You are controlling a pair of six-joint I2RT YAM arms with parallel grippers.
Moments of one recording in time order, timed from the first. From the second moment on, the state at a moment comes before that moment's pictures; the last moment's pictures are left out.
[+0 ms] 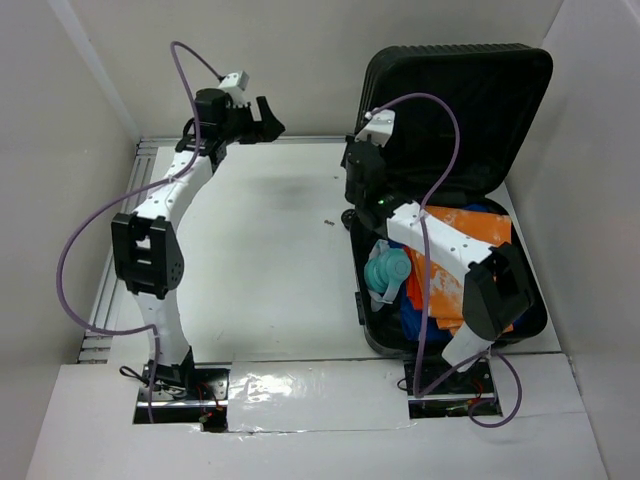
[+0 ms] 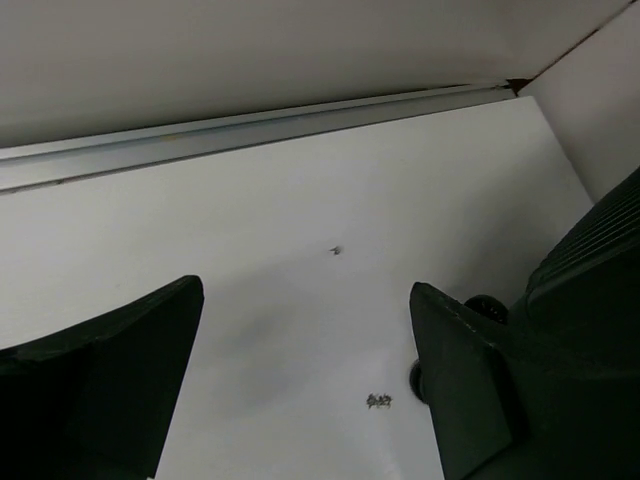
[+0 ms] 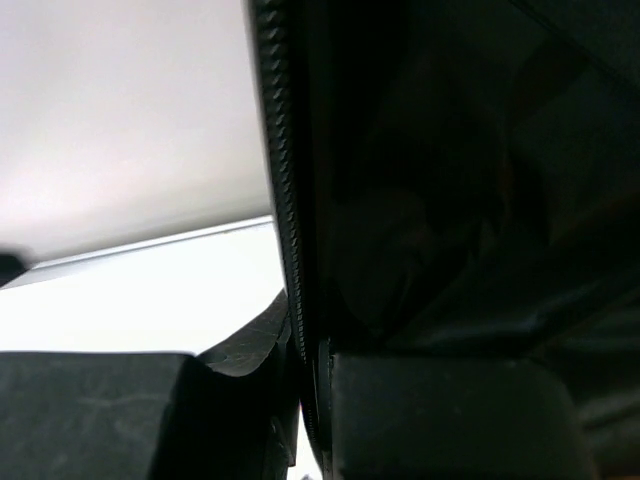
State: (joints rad) left arm -0.16 1.95 1.79 -0.14 0.34 -0.31; right arm 0.62 1.64 1.32 0.31 0.75 0.19
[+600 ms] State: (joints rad) left arm -0.36 2.24 2.24 -0.13 0.51 -0.43; right arm 1.01 1.57 1.40 -0.56 1.44 1.20
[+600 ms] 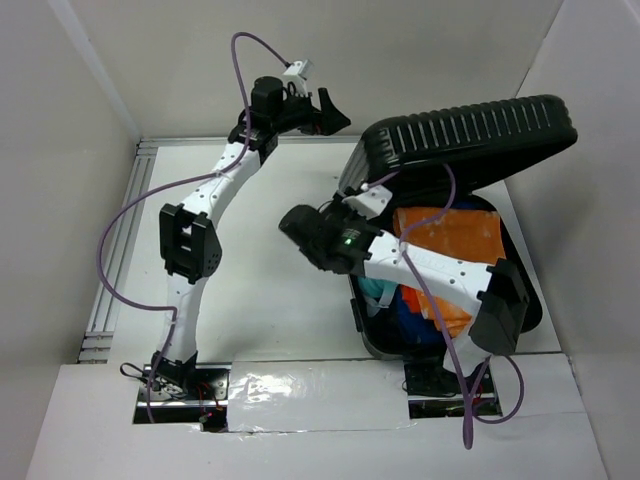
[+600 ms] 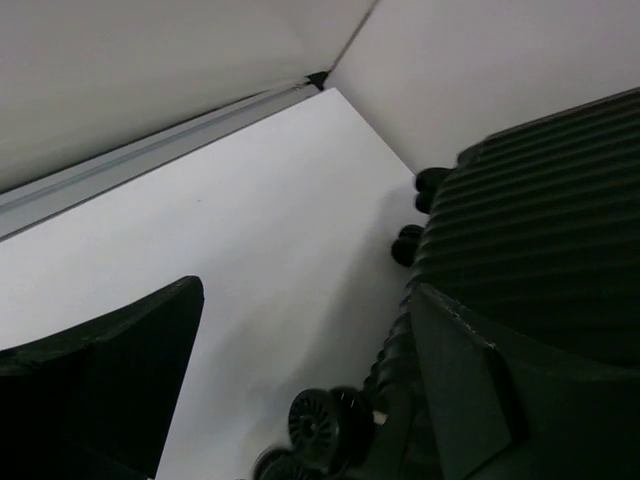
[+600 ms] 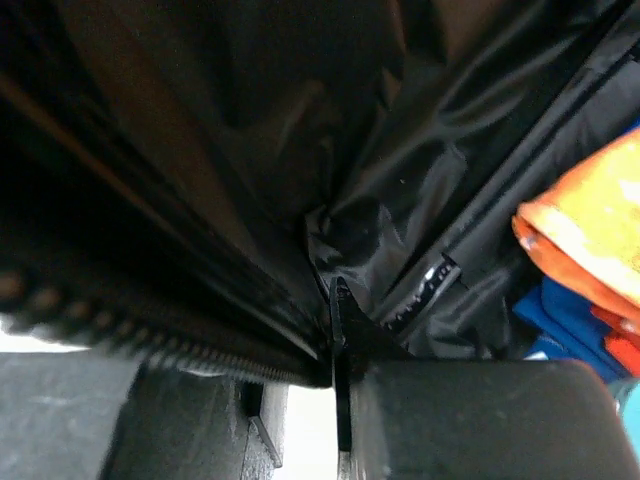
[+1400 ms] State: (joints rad) left arm -0.46 2.22 2.18 -0.15 0.61 -0.40; right arm 1.53 1.48 1.32 -1.24 1.25 1.86
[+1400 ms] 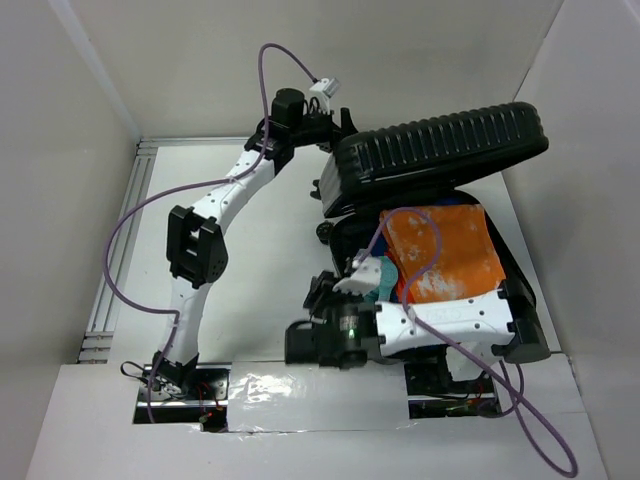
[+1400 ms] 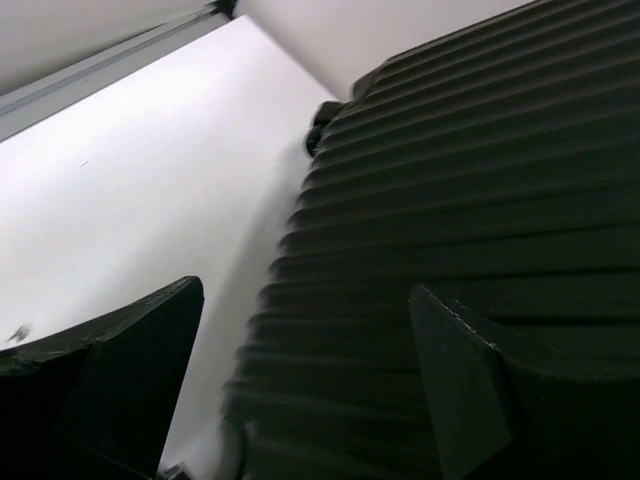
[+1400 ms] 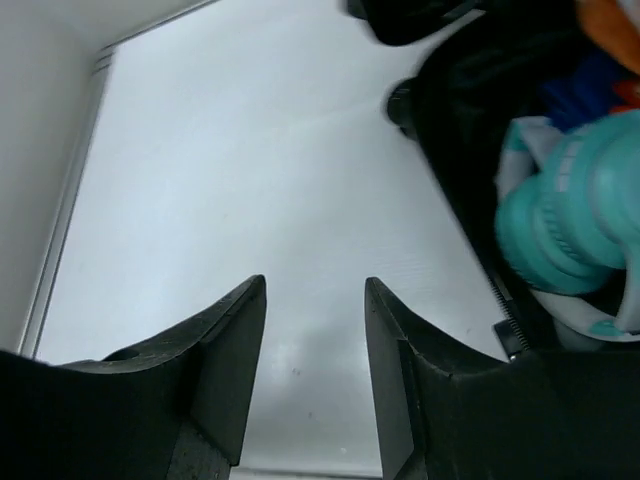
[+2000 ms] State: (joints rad) left arm -0.52 2.22 2.08 -0.16 0.54 -0.38; right arm 1.63 1.55 2.01 -0.72 1.41 0.56
